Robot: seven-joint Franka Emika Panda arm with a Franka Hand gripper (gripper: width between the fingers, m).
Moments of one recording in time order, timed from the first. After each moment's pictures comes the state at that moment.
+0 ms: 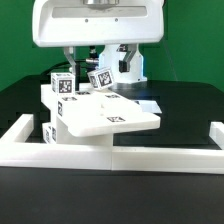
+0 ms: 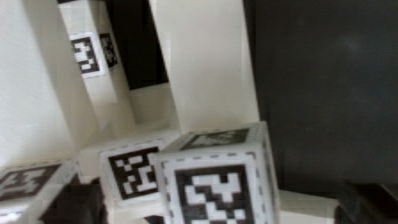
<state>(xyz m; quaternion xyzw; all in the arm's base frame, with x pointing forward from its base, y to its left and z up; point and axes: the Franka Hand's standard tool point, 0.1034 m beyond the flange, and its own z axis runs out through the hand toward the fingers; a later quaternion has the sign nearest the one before) 0.584 -0.078 0.128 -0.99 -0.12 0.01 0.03</state>
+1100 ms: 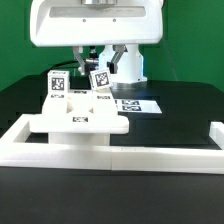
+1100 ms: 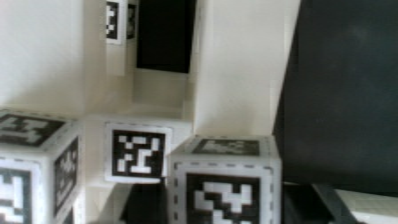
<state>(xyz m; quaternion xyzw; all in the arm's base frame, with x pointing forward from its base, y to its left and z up) 0.586 -0.081 0.128 -1.00 -0.09 0.00 0.02</state>
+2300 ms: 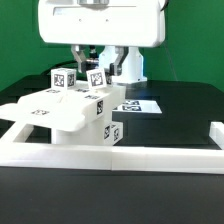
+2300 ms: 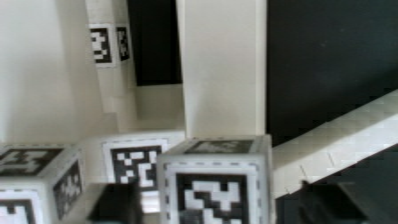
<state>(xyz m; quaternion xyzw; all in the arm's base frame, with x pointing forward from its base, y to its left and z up) 0.587 -0.078 0.128 -0.97 0.23 0.01 0.02</state>
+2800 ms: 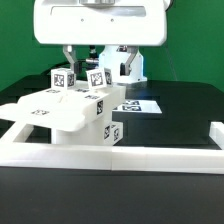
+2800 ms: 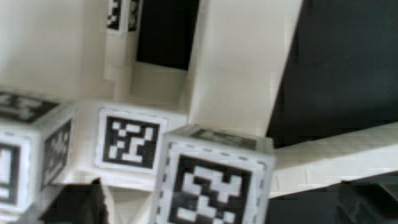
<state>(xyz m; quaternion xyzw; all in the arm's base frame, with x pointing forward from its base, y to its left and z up) 0.591 -0.079 0.128 -1.00 0.07 -0.01 0.02</state>
